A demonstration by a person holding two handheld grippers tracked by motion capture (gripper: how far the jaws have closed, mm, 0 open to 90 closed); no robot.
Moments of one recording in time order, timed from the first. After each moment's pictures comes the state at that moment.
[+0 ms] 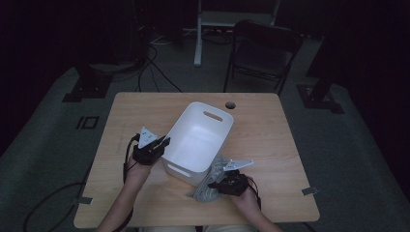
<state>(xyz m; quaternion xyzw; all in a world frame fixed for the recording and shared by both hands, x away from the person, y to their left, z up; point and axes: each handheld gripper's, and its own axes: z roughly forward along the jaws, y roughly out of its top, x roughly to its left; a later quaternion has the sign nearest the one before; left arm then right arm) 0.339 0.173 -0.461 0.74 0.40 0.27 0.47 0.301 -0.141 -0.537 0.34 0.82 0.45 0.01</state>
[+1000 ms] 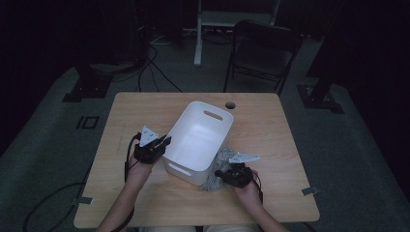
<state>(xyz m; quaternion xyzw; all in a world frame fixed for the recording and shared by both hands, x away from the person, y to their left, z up) 0.343 0.169 -0.461 0.74 0.40 0.27 0.46 0.323 -0.153 -0.540 0.38 0.80 0.45 0.08</state>
